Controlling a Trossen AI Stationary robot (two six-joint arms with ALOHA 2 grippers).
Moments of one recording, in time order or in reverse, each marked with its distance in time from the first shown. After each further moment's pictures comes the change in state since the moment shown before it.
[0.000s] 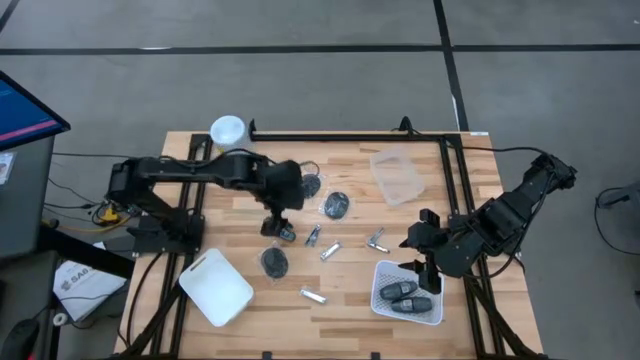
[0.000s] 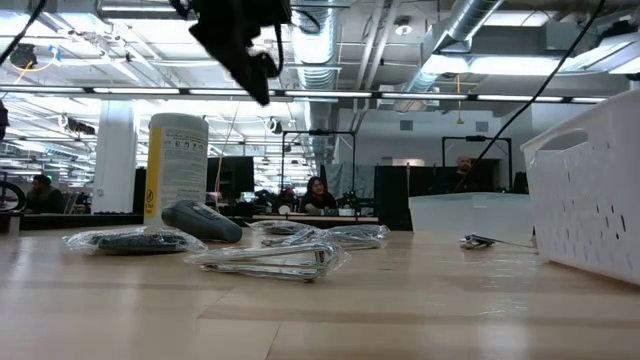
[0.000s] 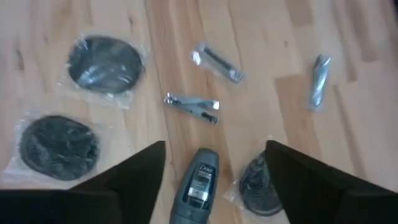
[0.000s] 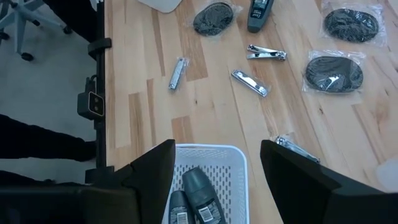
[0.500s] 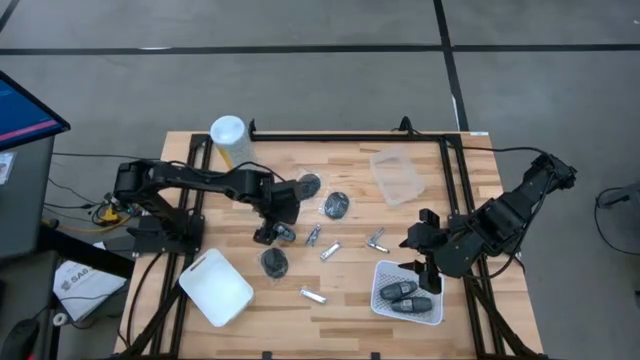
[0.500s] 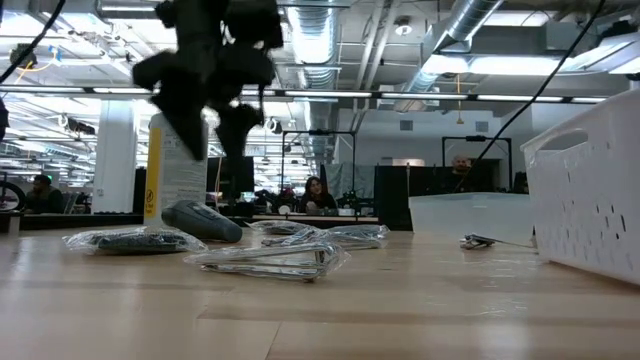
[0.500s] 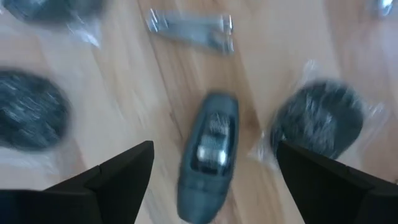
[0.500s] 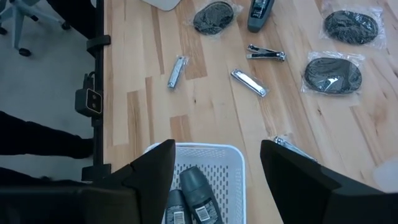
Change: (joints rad) left arm -0.014 0.043 -0.215 0.063 -0.095 0.135; right arm 0.000 0.000 -0.004 -0.002 0.000 -0.018
